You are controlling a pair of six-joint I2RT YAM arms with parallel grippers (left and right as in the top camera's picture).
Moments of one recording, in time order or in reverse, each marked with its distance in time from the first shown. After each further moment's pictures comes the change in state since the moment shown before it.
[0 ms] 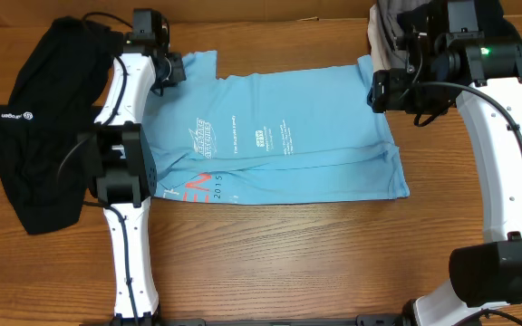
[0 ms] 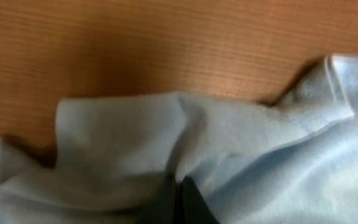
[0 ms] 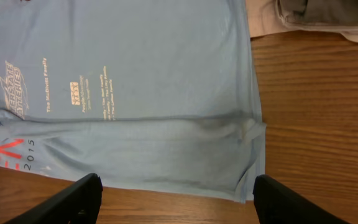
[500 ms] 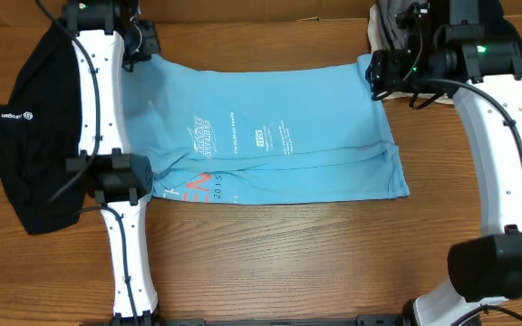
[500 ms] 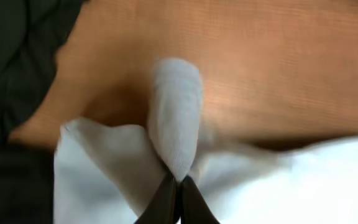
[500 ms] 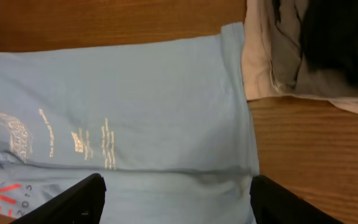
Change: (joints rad) left arm 0.029 0.039 0.715 -0.686 0.014 0.000; right arm 0.000 0.029 0.000 0.202 0.000 -0.008
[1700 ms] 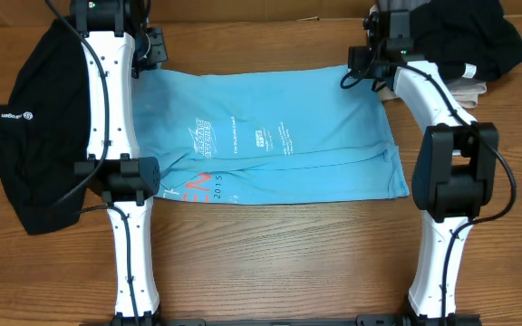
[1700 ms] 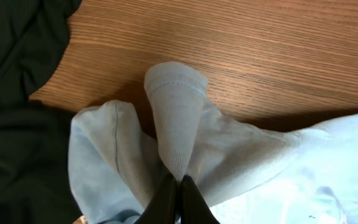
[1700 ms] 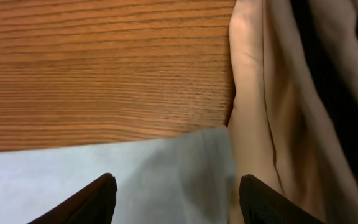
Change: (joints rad) left arm -0.042 0.000 0.064 -0.137 -0.092 -0.027; right arm -0.002 0.531 0.000 0.676 0.148 -0.022
